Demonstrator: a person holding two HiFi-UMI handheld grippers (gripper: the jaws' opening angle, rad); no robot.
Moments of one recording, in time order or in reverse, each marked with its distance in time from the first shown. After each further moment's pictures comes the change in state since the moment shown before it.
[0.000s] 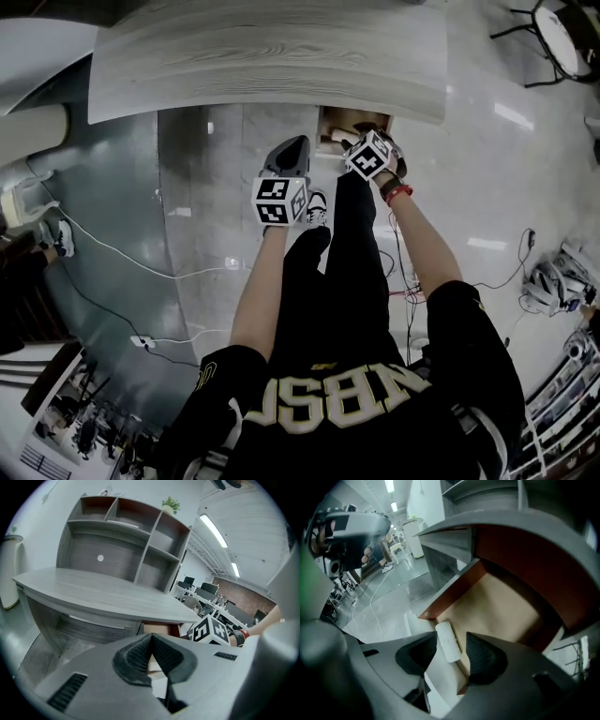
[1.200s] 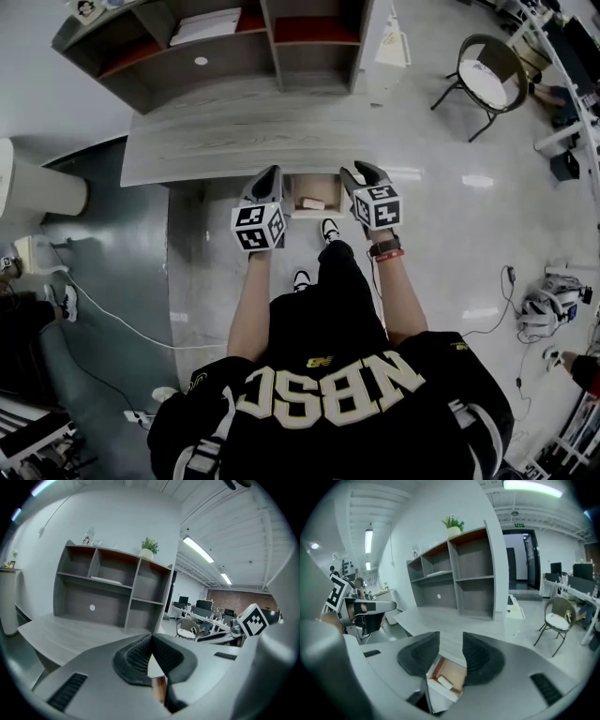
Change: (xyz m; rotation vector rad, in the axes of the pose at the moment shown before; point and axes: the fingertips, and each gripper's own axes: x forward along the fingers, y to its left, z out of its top) left arm -0.088 -0.088 0.184 0.112 -0.282 -0.007; right arm -0.323 -0.047 0.071 0.423 -0.655 -0.286
